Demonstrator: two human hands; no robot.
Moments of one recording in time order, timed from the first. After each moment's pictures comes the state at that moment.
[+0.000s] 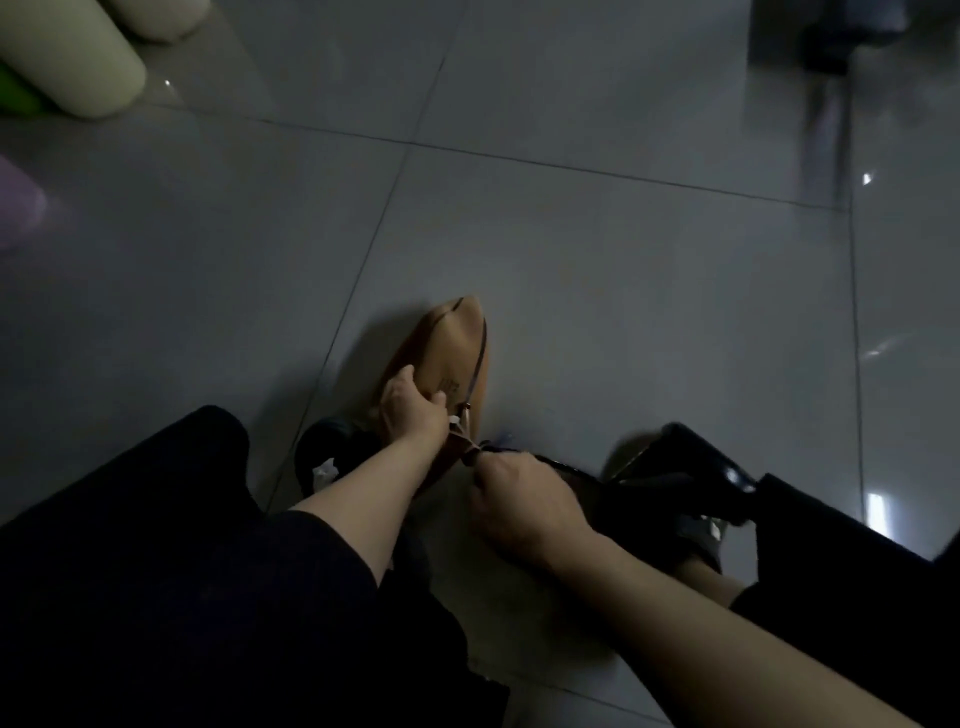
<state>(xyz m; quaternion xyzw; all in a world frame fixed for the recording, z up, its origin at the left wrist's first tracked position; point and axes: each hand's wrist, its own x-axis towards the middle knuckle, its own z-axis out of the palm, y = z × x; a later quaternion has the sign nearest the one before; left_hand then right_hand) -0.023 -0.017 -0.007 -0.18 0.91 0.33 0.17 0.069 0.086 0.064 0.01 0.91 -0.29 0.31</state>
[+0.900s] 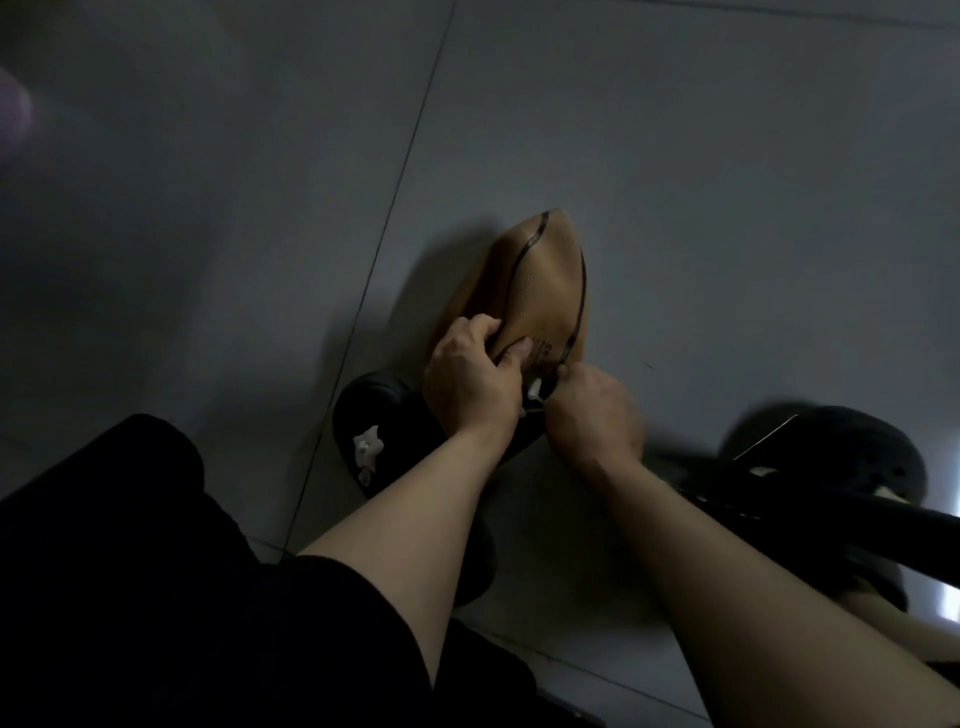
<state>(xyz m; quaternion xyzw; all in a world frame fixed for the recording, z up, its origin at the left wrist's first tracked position) -0.036 -0.033 -0.062 -0.10 0.95 0.30 0.08 0.000 0.058 -0.060 0.27 0.87 -0.33 0.26</state>
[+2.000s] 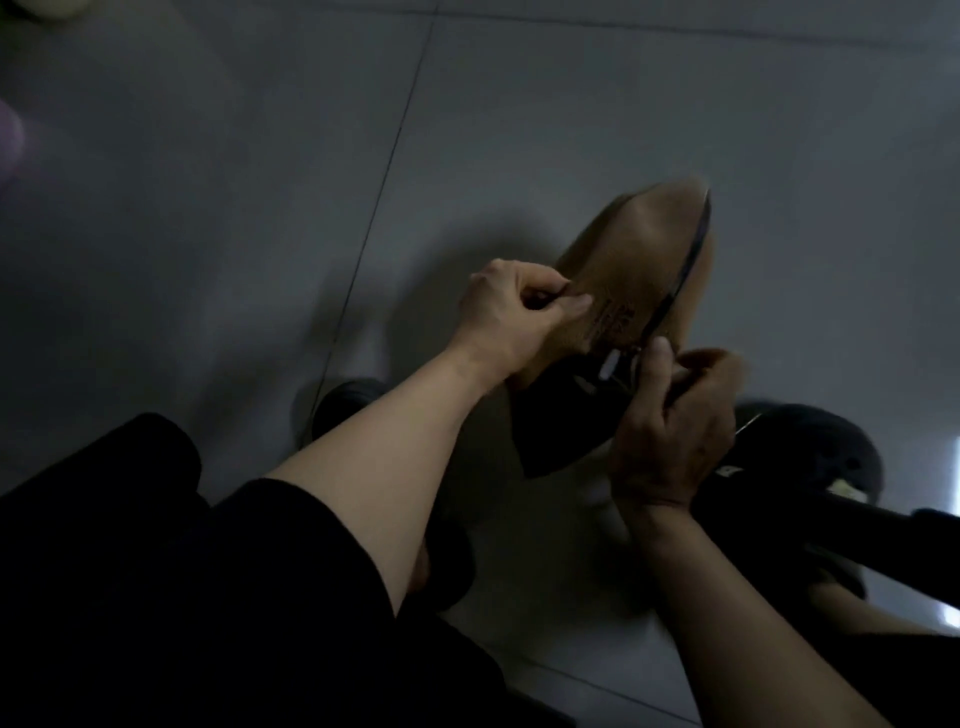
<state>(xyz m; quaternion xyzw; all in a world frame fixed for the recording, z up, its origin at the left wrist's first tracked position) -0.074 0.006 -0.034 0.08 0.86 0.46 0.21 0.039 0.100 -0.043 0.41 0.79 -0.40 -0.23</state>
